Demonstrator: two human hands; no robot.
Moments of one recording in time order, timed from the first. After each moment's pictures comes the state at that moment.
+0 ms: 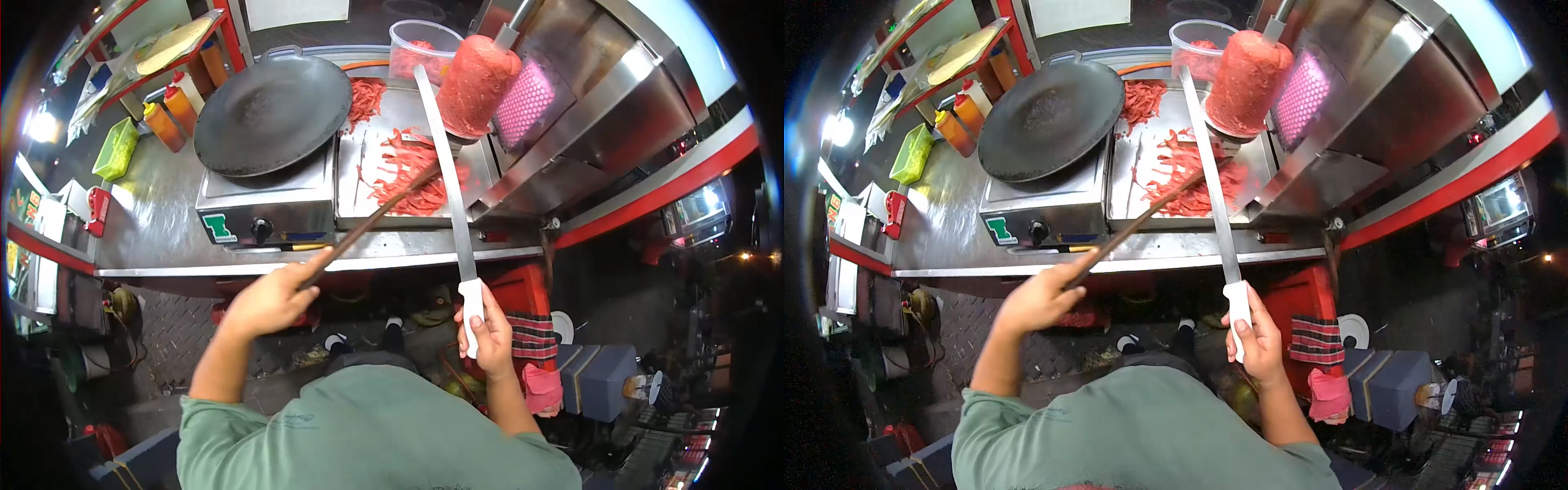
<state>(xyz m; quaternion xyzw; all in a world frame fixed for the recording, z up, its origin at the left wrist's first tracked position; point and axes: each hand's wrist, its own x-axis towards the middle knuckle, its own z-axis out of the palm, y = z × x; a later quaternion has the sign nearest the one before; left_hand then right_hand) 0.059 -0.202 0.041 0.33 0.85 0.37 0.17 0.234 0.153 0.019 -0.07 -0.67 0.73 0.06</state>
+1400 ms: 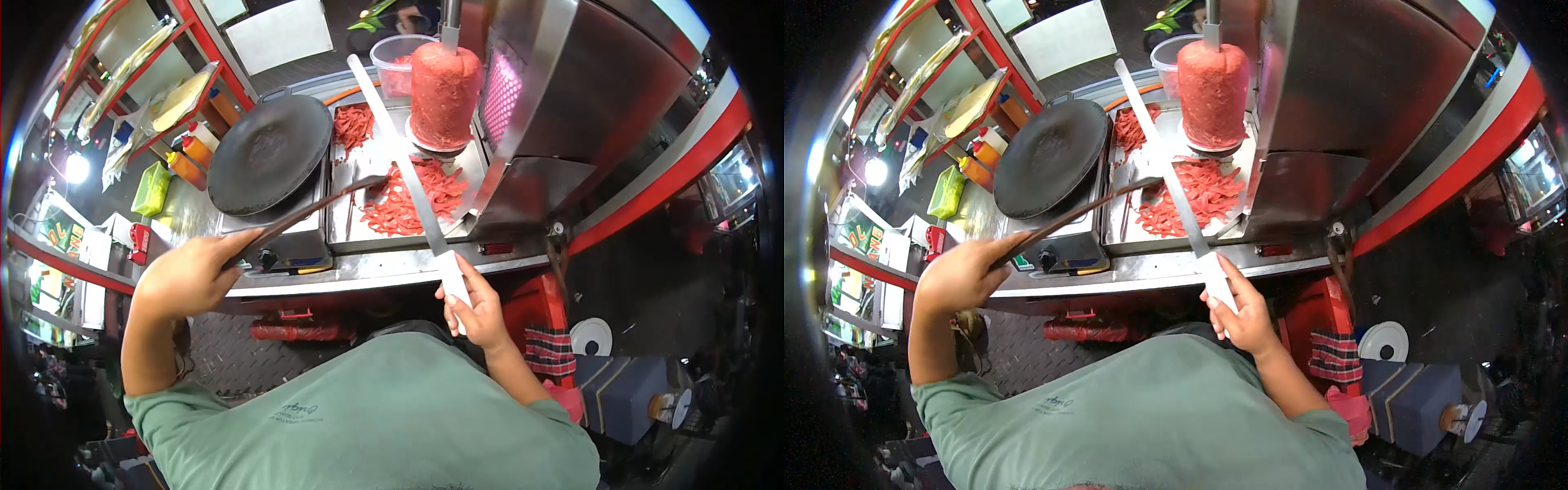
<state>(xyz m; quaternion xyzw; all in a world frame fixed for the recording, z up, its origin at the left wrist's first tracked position) 0.029 -0.179 0.245 0.29 0.94 0.05 0.18 0.164 0.195 0.018 0.03 -0.61 0.79 0.01</state>
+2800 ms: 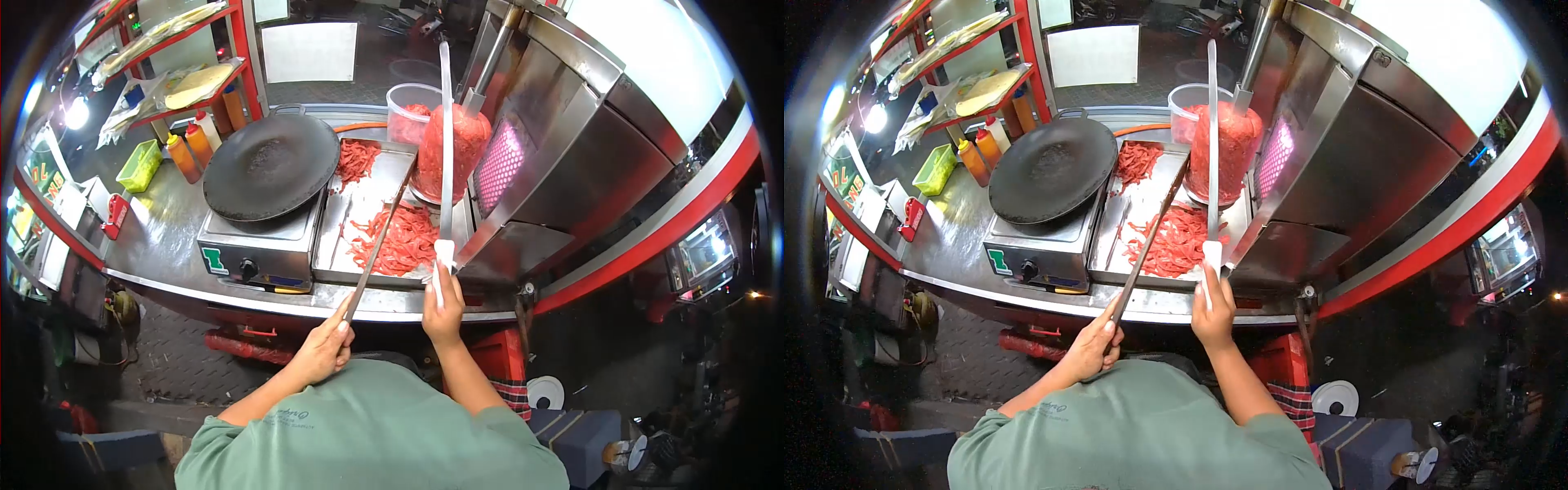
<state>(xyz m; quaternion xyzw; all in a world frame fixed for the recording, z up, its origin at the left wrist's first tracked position) 0.112 -0.071 0.010 0.09 0.59 0.75 0.30 0.076 0.198 -0.016 0.10 -0.82 0.43 0.37</state>
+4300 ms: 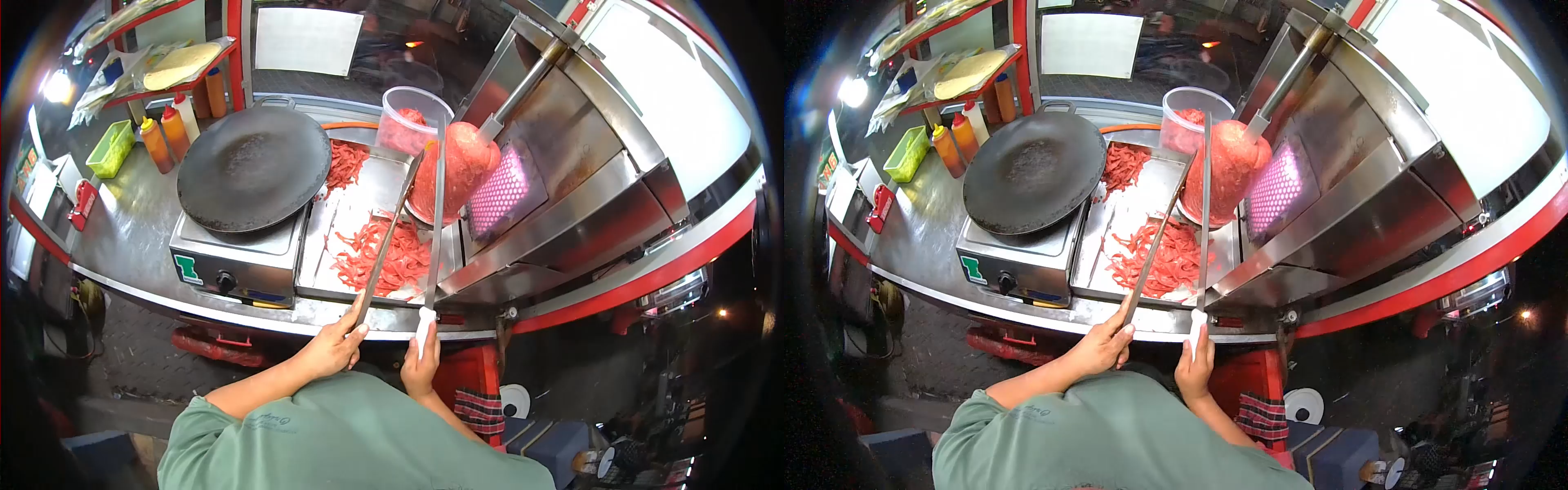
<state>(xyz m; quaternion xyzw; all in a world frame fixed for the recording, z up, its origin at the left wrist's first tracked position) 0.061 -0.037 0.015 0.15 0.66 0.66 0.32 0.131 0.192 -0.073 0.02 -0.88 0.32 0.35</state>
